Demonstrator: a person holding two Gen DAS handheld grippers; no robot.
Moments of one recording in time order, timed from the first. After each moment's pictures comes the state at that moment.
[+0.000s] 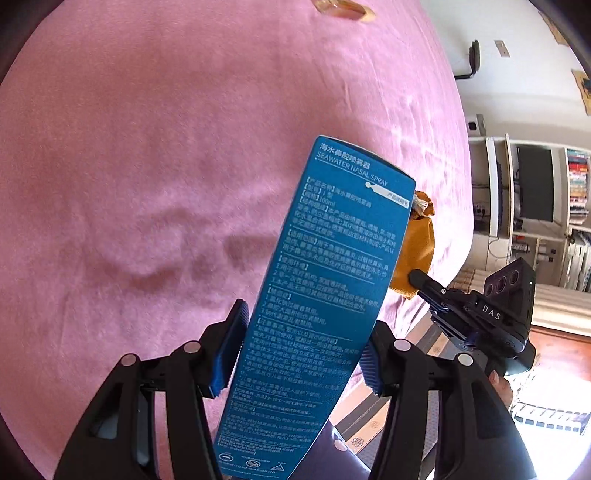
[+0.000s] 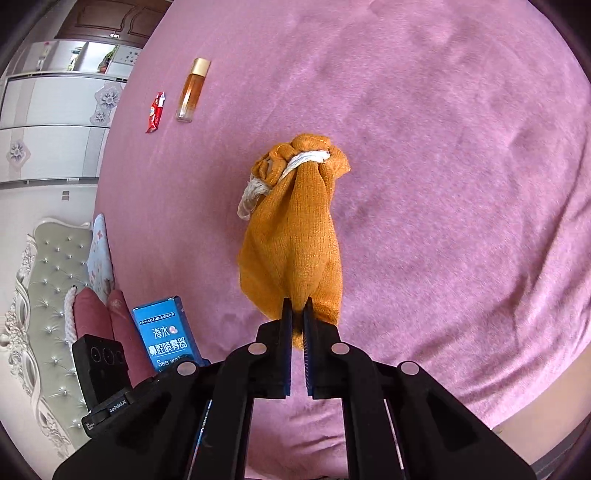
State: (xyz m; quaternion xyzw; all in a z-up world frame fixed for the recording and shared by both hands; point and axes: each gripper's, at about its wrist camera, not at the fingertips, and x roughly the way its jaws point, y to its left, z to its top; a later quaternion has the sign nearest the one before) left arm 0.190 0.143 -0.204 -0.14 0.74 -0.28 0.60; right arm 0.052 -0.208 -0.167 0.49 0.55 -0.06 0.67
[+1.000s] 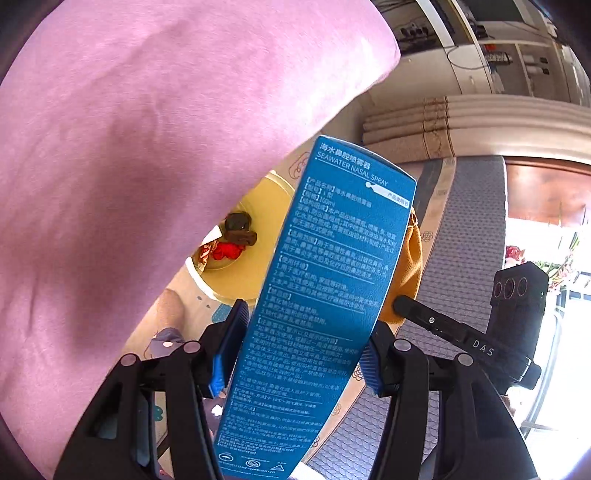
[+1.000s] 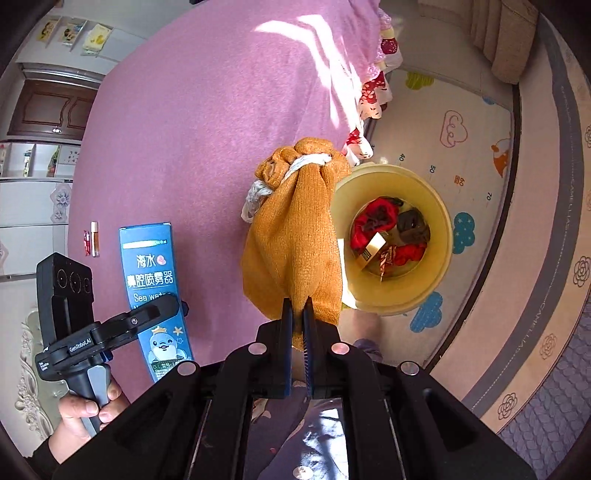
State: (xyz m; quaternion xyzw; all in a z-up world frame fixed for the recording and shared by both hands) left arm -0.080 -0.374 -0.220 0.07 0.75 -0.45 0.47; right arm -0.321 -0.523 -0.161 0.53 0.50 -0.22 0.65
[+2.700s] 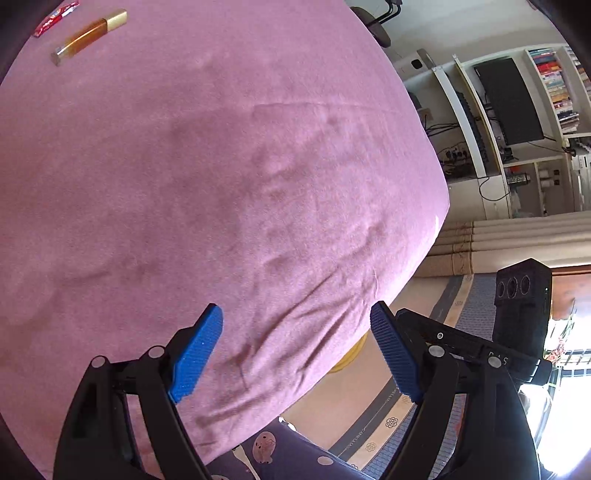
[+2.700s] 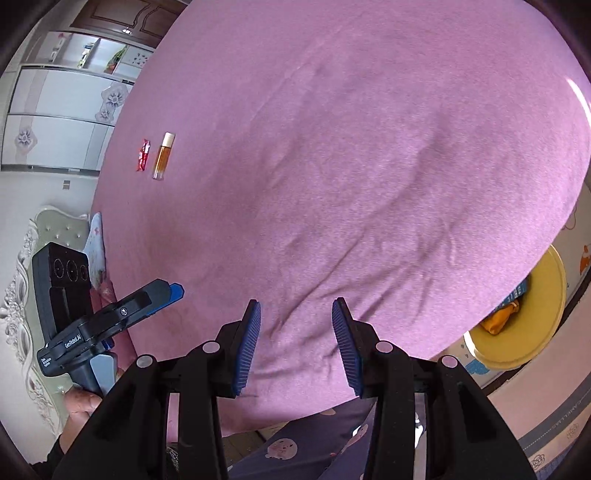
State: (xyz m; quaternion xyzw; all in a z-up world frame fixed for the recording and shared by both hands) left arm 0.155 -0.167 -0.140 -0.04 0.69 -0.36 0.63; right arm -0.008 -0.367 -0.113 0.43 0.57 -0.03 0.70
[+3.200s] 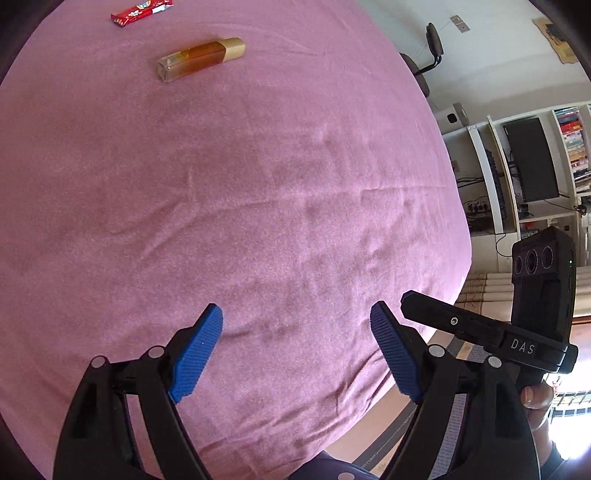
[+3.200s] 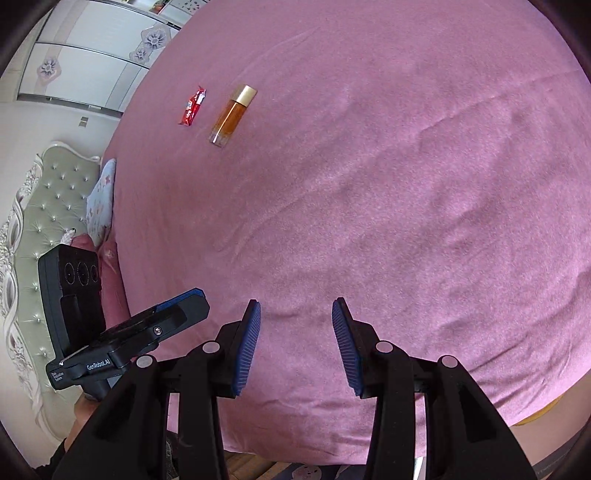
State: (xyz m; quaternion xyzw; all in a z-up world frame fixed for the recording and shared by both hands) left arm 0.262 -0.060 -0.145 -0.08 0.67 -0.30 0.67; right arm 0.173 -0.267 -0.108 0.35 0.60 0.05 0.71
